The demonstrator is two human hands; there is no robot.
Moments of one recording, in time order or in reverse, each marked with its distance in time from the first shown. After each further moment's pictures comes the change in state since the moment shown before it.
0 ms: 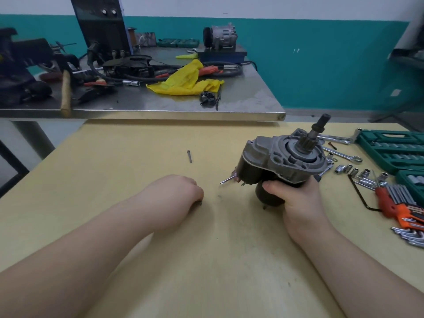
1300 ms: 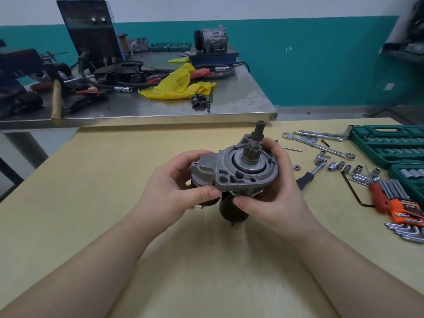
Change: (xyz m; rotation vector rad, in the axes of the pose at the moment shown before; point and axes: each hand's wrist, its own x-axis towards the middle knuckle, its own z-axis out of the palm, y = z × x) left_hand -0.009 0.034 -0.017 -1.641 0.534 0.129; right_hand -0.012 -0.019 0.011 -0.040 -0.320 -0.086
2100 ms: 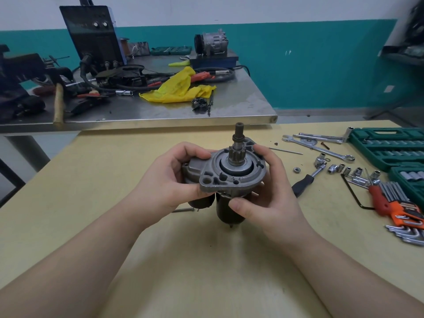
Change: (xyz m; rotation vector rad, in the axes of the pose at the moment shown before) left_hand 0.014 0.014 -0.012 -0.034 -0.155 0.000; right_hand -0.004 0.002 0.008 -0.051 -0.009 -0.037
